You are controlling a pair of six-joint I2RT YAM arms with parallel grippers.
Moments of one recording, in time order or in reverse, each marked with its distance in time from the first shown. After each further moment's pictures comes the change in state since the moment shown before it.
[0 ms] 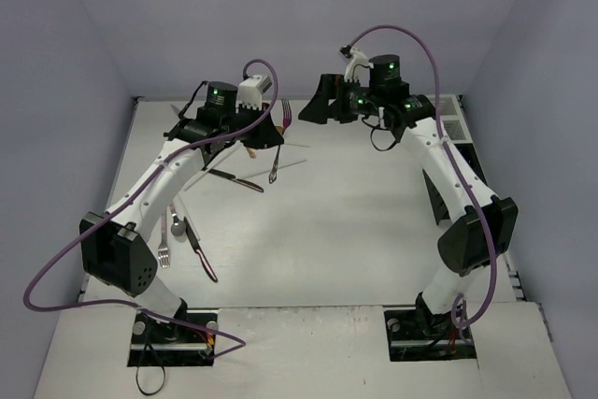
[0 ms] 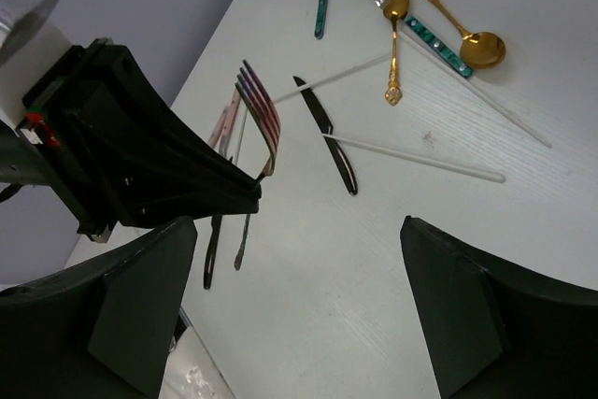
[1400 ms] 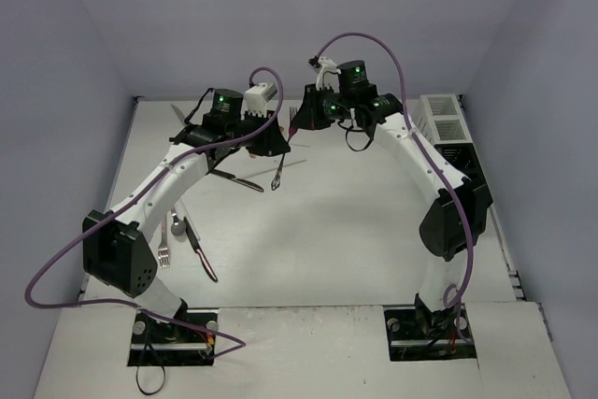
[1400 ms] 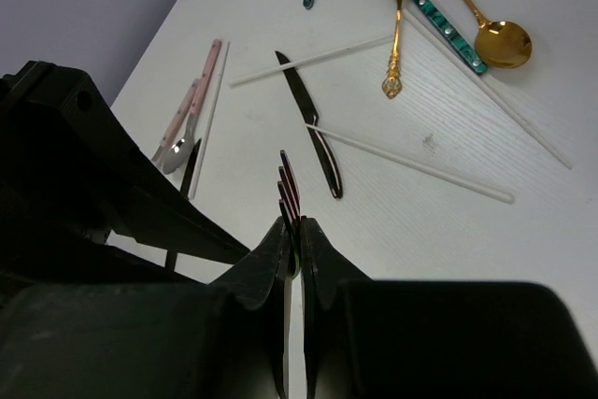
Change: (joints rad) left arm -0.028 -0.004 -0.068 0.054 0.032 -0.028; right arm 0.108 0.162 0.080 -0.003 0.066 -0.090
